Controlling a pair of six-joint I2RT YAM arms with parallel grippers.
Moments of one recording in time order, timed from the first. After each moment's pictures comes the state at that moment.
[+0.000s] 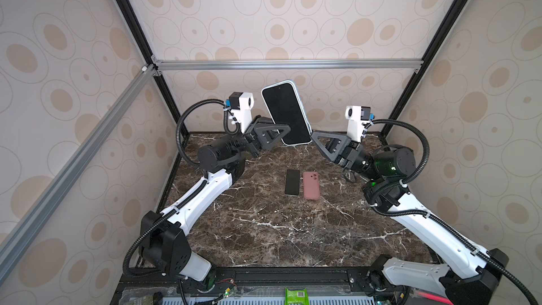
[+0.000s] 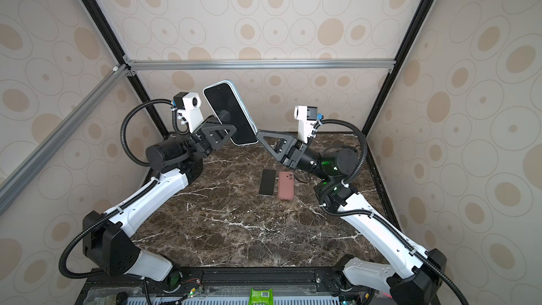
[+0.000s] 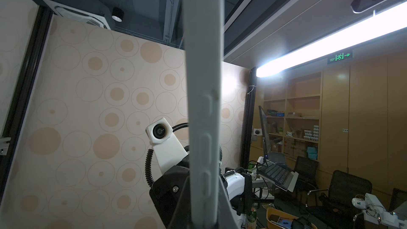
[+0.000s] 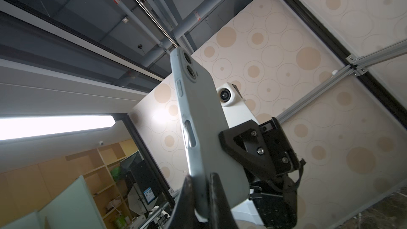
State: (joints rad) left arm -0.49 1.48 1.33 1.30 0.96 -1.24; right arm 0.64 1.16 1.15 0.63 -0.66 1.10
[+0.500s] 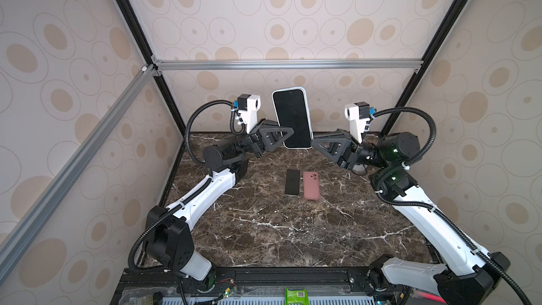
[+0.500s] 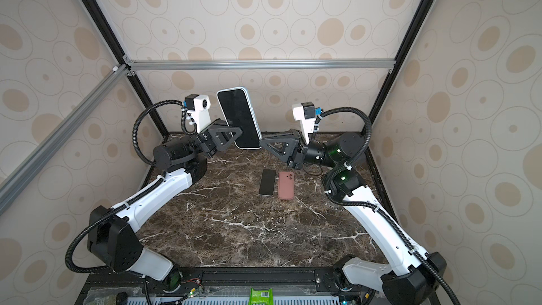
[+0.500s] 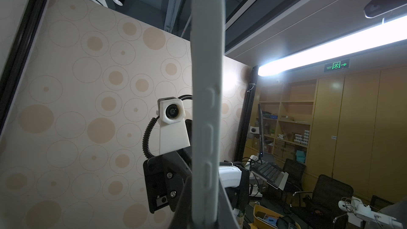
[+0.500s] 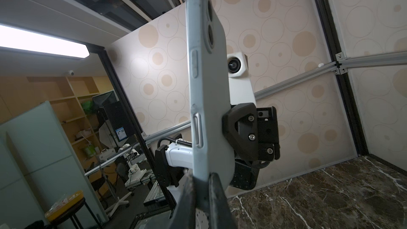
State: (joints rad) left arm -0.51 1.52 1.32 1.38 0.99 -1.35; right arm 0.50 1.21 1.27 0.43 -1.03 0.80
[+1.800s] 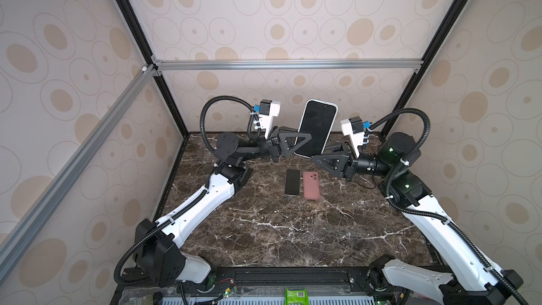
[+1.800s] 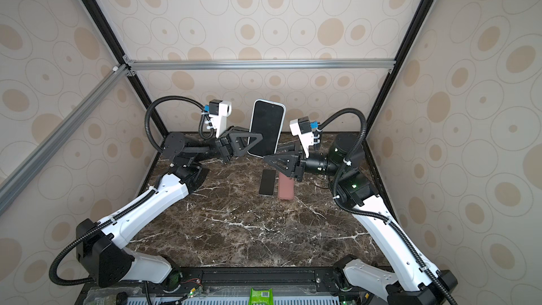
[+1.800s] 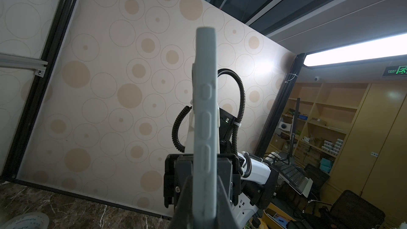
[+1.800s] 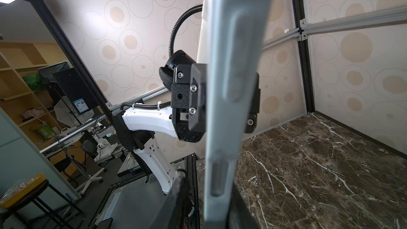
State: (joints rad) left arm -0.60 1.42 1.30 0.77 0.90 -0.95; right arm 0.47 1.09 1.25 -0.03 -0.98 0.44
